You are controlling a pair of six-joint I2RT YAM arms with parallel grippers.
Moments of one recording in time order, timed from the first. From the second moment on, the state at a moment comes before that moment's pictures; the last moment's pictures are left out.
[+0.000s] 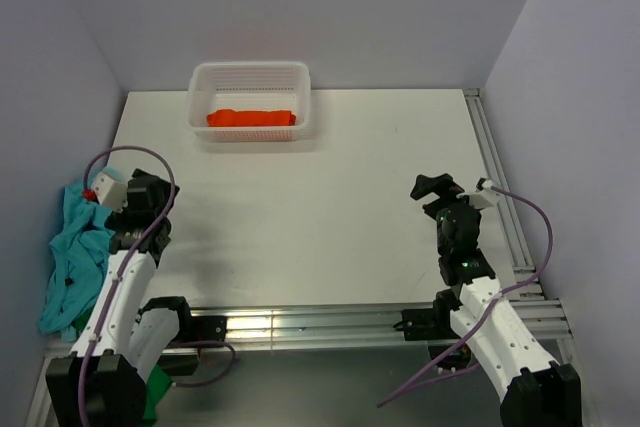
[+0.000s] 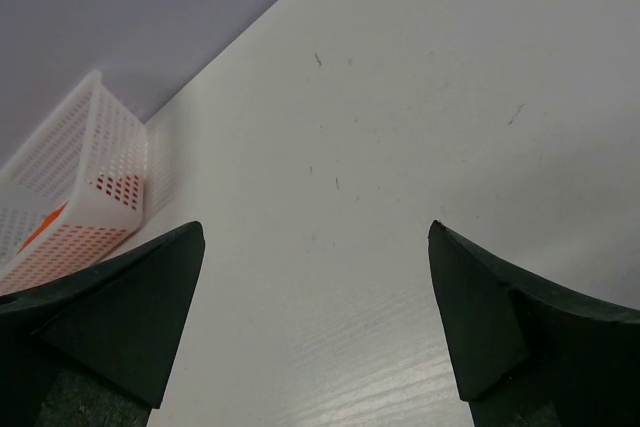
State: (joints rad) left arm 0.03 0.80 0.51 -0.28 -0.52 -0.88; right arm 0.16 0.60 0.21 0.21 0.36 0.70
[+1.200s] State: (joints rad) left arm 0.35 1.10 0.75 -0.67 -0.63 -1.12; right arm 0.16 0.57 0.18 0.22 0.34 0.72
